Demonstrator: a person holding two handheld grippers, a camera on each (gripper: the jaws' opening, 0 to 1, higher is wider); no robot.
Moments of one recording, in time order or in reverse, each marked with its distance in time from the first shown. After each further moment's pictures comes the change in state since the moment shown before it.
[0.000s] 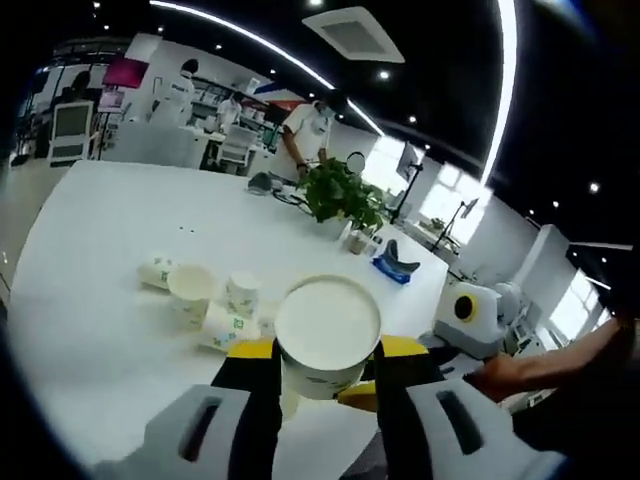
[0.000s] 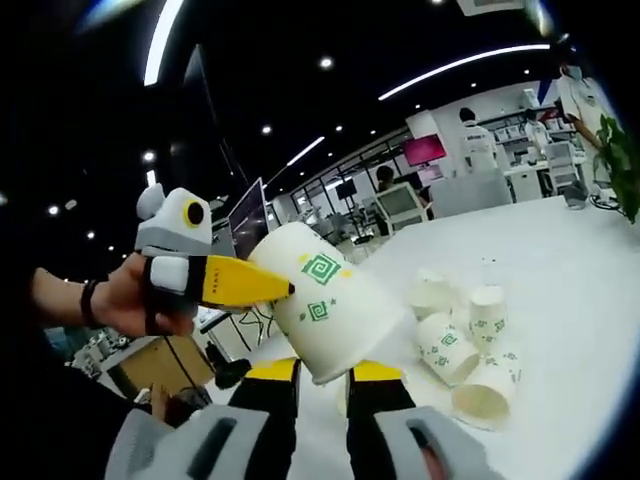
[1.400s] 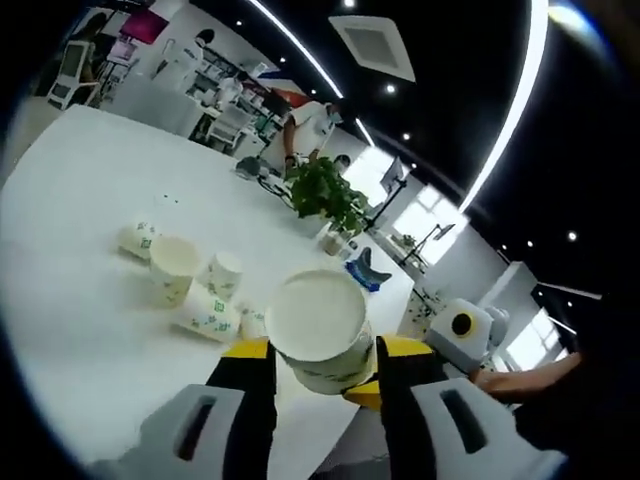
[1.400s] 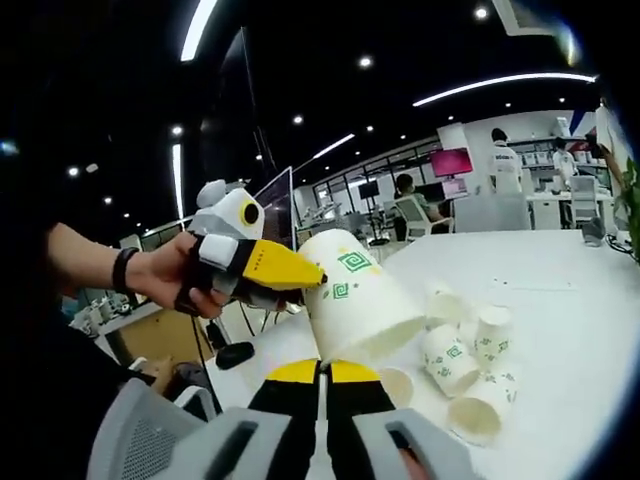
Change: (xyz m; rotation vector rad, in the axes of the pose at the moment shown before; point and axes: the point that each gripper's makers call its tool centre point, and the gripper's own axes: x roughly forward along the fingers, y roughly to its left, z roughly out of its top) left arm -0.001 0.002 -0.011 -0.152 0.024 -0.132; right arm -0.007 0.014 -0.003 -0.143 0.028 0.046
